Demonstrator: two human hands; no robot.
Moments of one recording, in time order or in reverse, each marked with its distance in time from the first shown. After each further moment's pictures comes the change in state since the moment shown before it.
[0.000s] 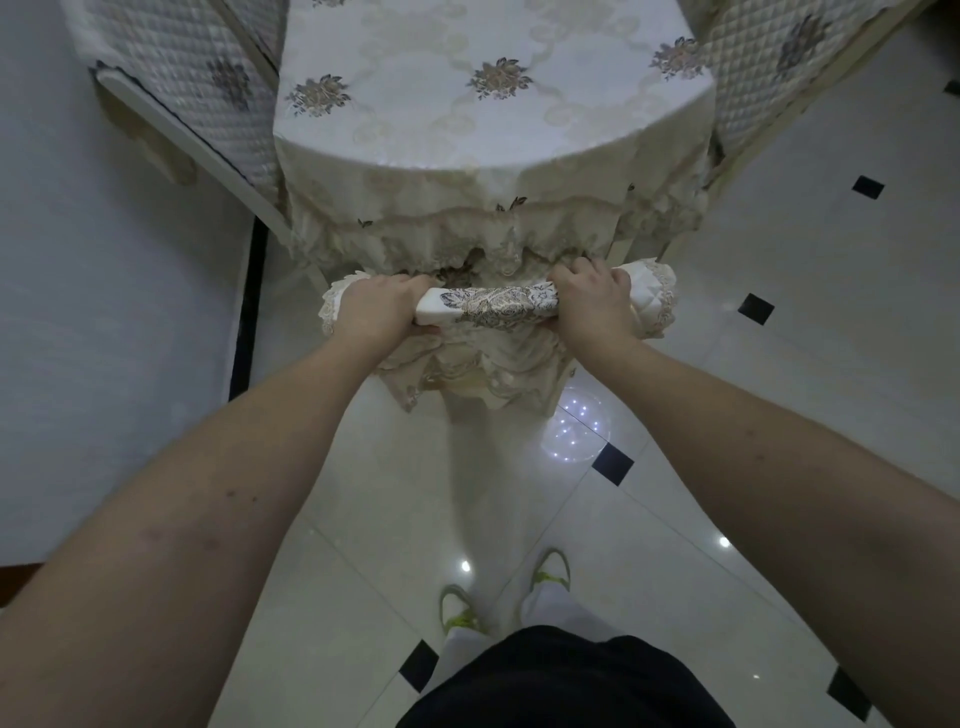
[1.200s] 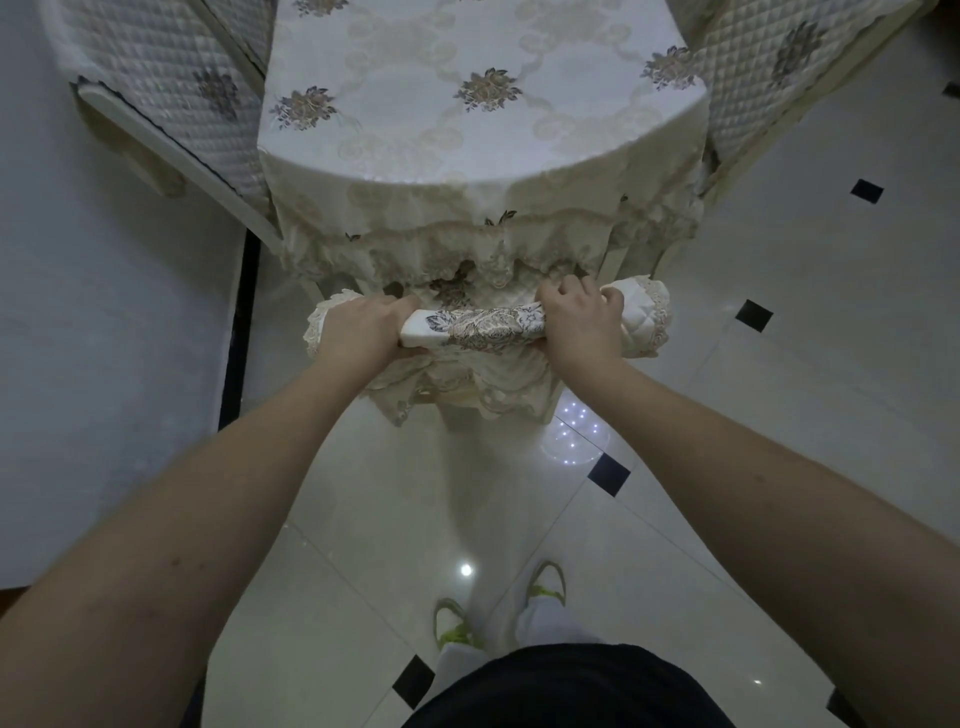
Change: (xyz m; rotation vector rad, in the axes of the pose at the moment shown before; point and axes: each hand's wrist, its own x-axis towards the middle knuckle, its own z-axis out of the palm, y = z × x) left_hand 0.011 -0.001 0.014 0.026 0.069 0.025; right_hand 0.001 0.000 -0.014 0.010 0.000 0.026
